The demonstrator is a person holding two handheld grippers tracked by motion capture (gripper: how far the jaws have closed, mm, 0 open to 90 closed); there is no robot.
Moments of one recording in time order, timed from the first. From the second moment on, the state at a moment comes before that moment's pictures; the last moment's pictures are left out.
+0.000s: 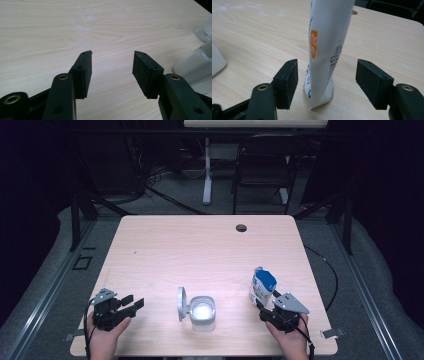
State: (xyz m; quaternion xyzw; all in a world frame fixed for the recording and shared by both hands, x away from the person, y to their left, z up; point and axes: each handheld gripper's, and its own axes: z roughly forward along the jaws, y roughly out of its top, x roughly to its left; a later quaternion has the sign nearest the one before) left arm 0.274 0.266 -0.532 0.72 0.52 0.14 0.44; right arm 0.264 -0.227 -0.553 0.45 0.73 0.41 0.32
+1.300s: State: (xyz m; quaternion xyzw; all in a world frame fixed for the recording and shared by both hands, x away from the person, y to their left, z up) left arm 0.244 0.178 -0.476 0.80 0.36 0.12 0.46; right arm 0.261 -0.232 -0.551 0.46 0.72 0.41 0.32
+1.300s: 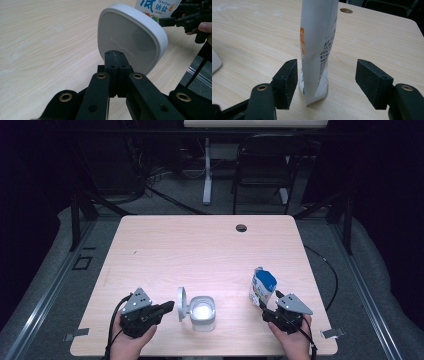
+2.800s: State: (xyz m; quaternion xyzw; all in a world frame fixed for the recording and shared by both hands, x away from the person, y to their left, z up) left arm 0.239 0.140 -0.483 0.82 0.32 0.09 0.46; right arm 0.259 -0.232 -0.551 0.46 0.72 0.41 0.32
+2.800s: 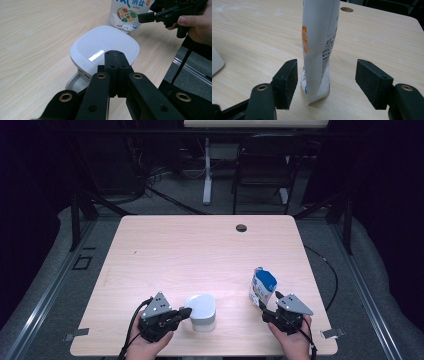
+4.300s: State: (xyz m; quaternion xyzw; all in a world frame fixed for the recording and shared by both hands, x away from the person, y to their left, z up) left arm 0.265 0.247 -0.502 0.74 0.45 0.12 0.48; right arm 0.254 -0.228 -0.551 0.45 0.73 0.41 0.31
